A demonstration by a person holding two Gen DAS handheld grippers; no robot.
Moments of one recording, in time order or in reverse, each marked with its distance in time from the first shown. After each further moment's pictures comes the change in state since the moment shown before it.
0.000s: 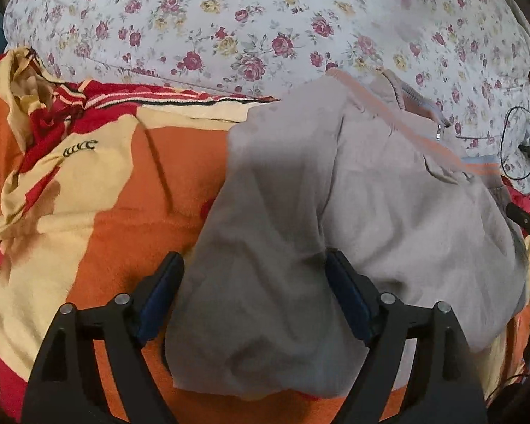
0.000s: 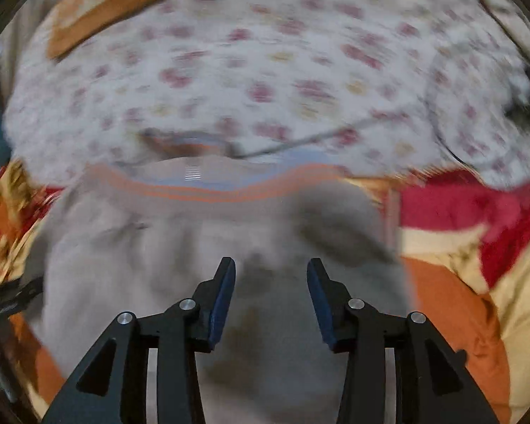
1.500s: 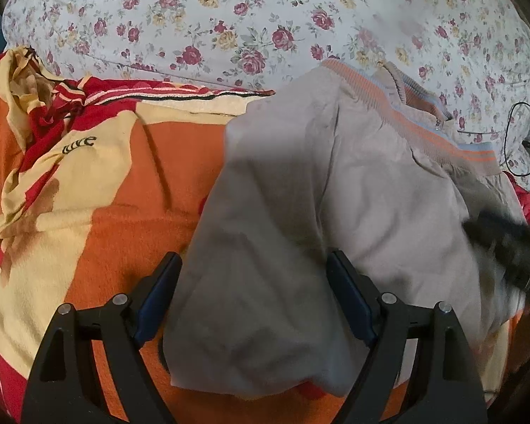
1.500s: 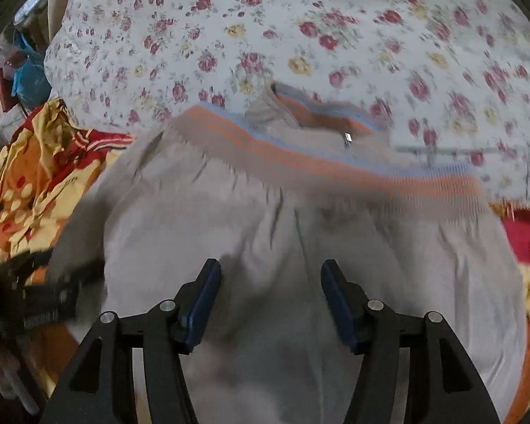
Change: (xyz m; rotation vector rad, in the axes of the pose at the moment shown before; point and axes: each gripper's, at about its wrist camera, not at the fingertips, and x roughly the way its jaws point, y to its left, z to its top) left arm 0.002 -0.002 0.000 0.003 0.027 0.014; right arm 0.033 0.105 -0.003 -0.146 0.119 0.099
